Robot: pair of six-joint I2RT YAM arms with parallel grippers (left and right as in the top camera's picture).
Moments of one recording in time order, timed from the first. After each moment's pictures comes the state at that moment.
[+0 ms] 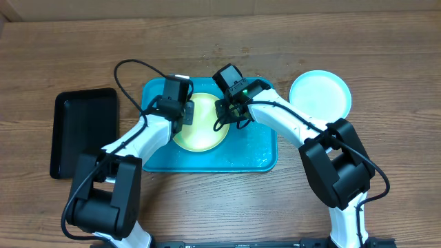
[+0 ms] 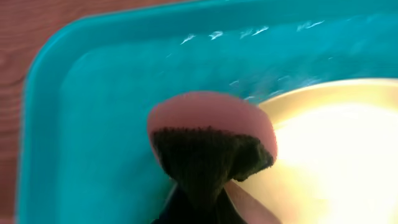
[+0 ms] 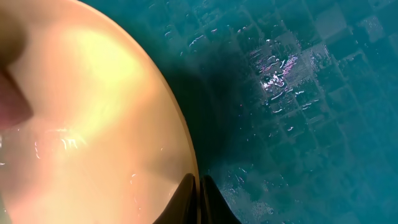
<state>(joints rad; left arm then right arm) -0.25 1.79 0.99 -0.21 -0.24 -0.09 0.62 2.11 1.55 -0.66 -0.03 0.39</state>
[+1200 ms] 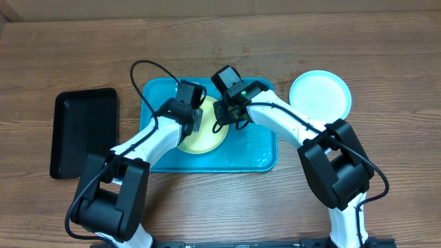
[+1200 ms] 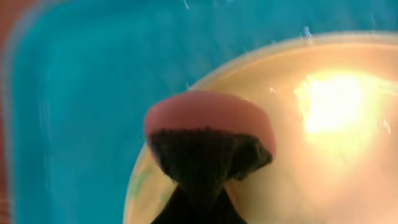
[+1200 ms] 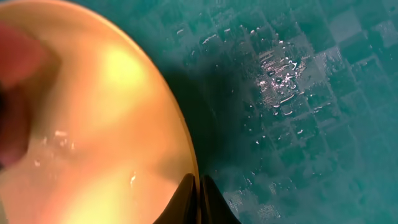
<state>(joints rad) -0.35 1.79 0.99 -0.24 -0.34 -0.07 0.63 2.11 1.54 -0.65 -0.03 0.37</state>
